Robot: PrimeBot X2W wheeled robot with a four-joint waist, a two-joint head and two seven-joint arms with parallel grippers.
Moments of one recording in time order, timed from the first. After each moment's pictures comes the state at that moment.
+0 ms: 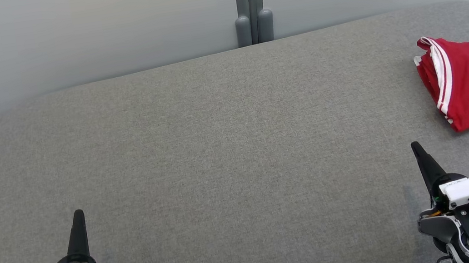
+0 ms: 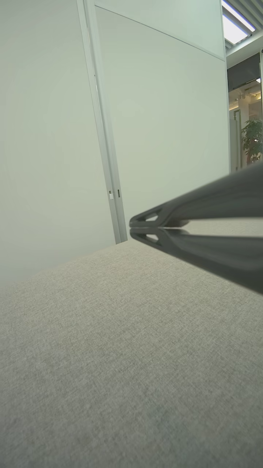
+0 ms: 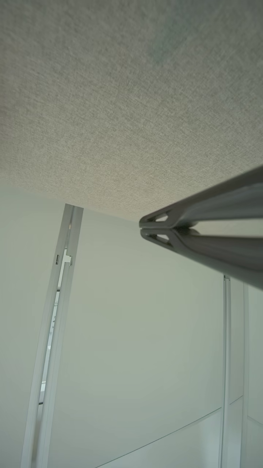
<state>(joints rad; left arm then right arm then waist) -0.09 0.04 0.10 0.29 -1.40 -0.12 0.06 -0.13 -0.05 -0.09 0.30 1.39 0.13 0.06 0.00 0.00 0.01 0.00</state>
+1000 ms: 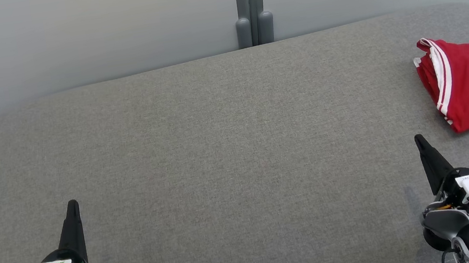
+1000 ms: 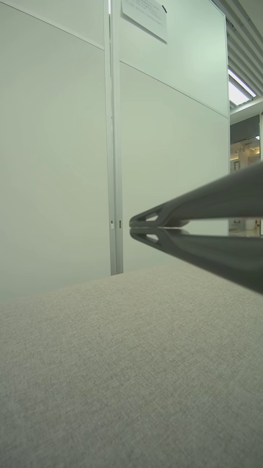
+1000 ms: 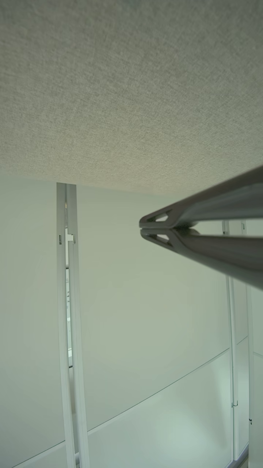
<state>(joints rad) -0.11 0.05 0.12 0.25 -1.61 -0.13 0.11 -0.13 -0.05 -0.11 0.25 1.61 0.13 0.11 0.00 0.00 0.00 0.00</state>
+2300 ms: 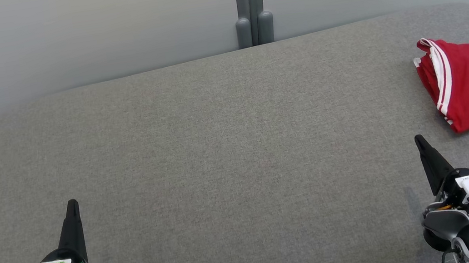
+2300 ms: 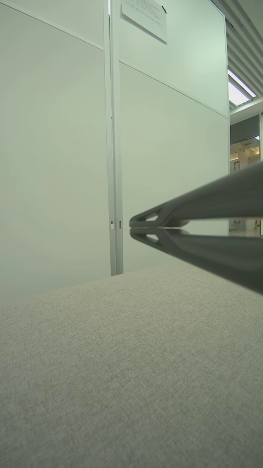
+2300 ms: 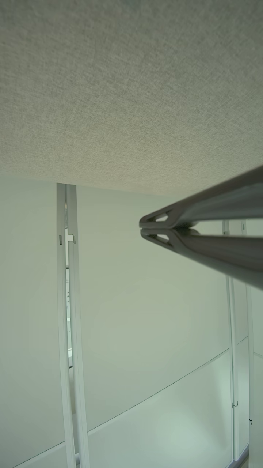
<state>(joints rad) -0.11 0.05 0.12 0.25 -1.61 -0.13 0.11 -0.12 -0.05 -0.11 0.25 1.61 0.13 0.11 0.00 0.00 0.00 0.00</state>
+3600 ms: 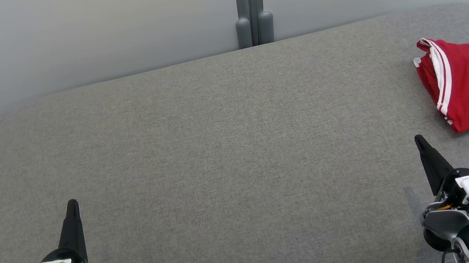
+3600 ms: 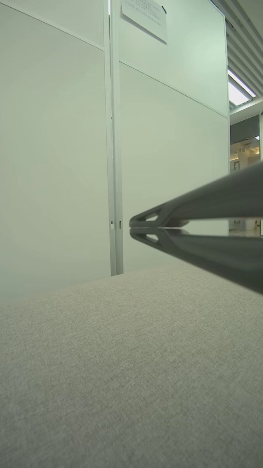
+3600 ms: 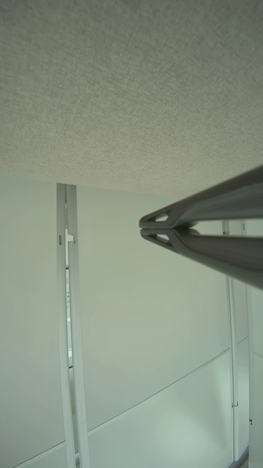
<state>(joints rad) -0.11 0.05 0.12 0.25 -1.61 -0.13 0.11 -0.12 -0.05 -0.11 0.25 1.61 0.13 0.11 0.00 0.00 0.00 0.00</state>
